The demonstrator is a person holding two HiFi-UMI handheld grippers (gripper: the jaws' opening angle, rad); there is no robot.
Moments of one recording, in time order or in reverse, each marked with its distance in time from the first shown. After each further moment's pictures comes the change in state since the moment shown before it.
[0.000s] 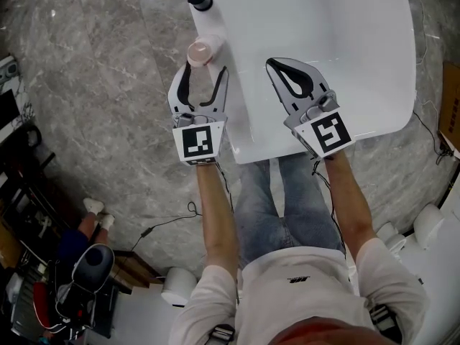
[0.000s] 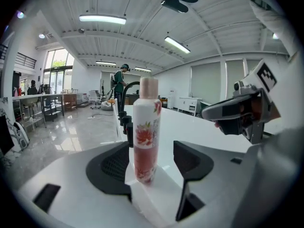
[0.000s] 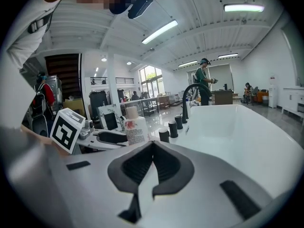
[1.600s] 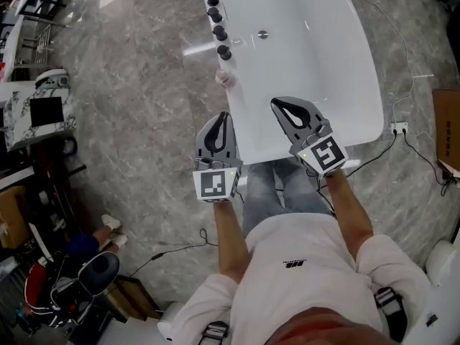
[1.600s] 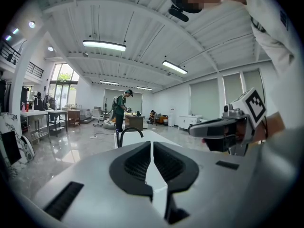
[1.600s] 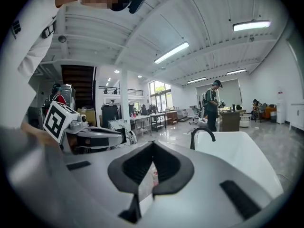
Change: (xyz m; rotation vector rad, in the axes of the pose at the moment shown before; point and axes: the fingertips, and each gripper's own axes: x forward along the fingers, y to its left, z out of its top) left arm -0.210 -0.099 0.226 0.003 -0.205 0.033; right arm -0.188 0.072 0.196 -0.099 -0.155 0.067
